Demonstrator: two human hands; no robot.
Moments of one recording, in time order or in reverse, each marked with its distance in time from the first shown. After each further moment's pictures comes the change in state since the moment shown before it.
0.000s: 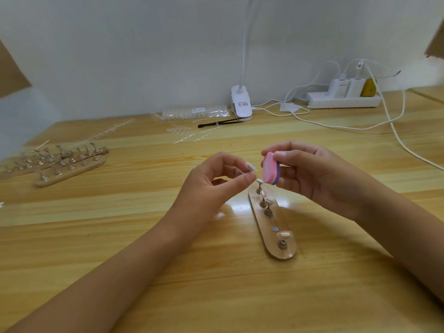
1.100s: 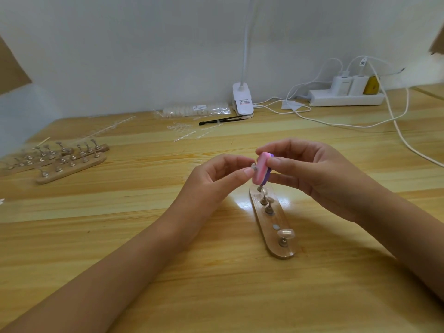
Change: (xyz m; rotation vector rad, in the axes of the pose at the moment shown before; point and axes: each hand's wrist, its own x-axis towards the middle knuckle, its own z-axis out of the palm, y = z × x) left_hand -0.001 0.002 -0.001 -0.114 -0.040 -0.082; right_hand -0.004 0.004 0.007 -0.180 0.007 -0.140
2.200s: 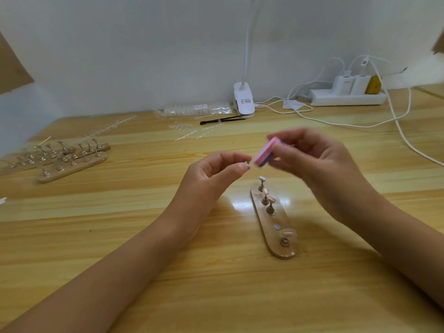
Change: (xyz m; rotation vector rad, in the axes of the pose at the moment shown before) left_hand 0.003 -0.004 -0.003 0.012 0.070 0.017; right_hand -0.002 0.002 0.011 -0.018 0.203 -0.184
